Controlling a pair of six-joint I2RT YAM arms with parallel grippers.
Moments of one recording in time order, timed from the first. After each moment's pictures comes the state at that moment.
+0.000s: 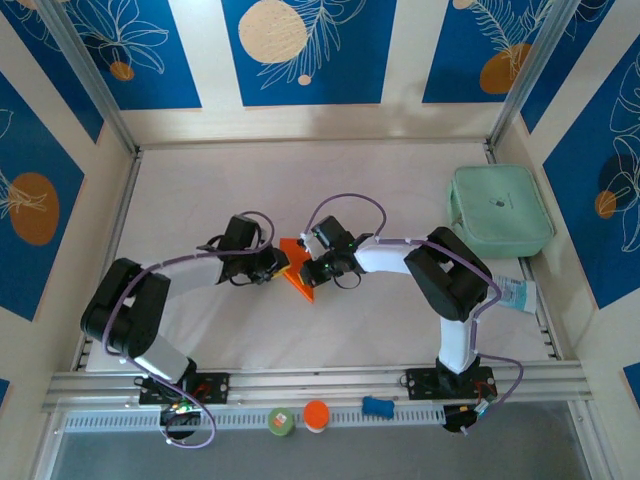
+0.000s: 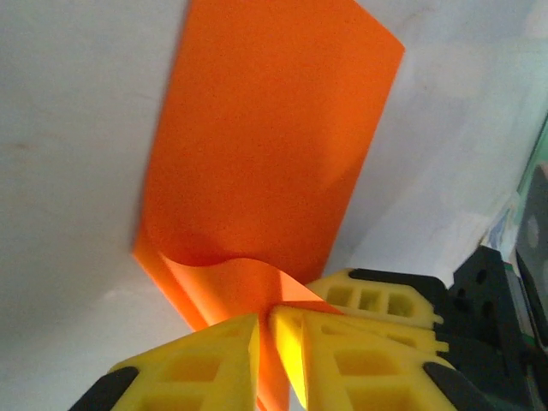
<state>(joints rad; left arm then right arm) -0.47 1.57 0.73 -0.07 0.46 -1.01 0.74 1.90 1.05 -0.18 -0.39 0.28</state>
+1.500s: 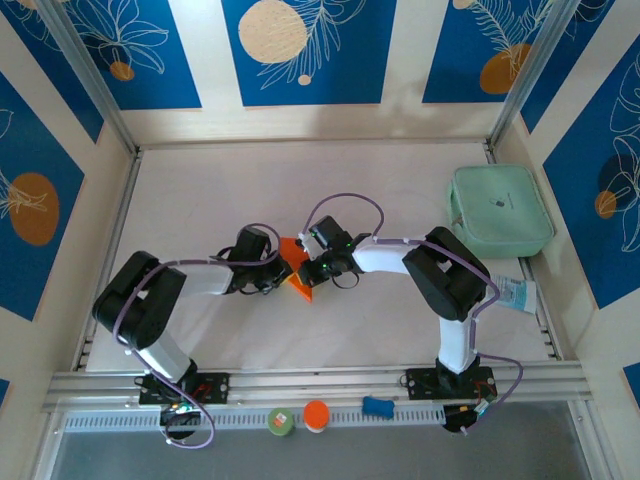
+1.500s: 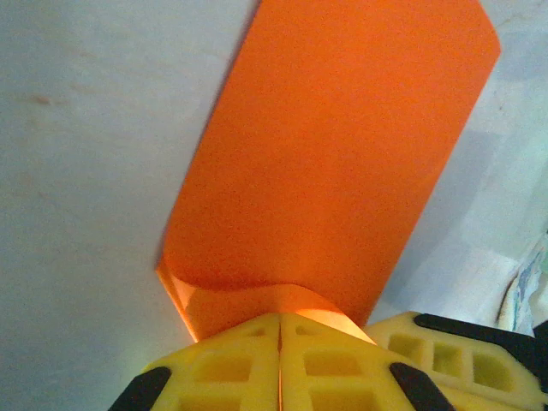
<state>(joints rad) -0.53 1.65 0.65 0.09 0.35 -1.15 0.76 1.91 1.06 -0.19 -0.38 0.28</state>
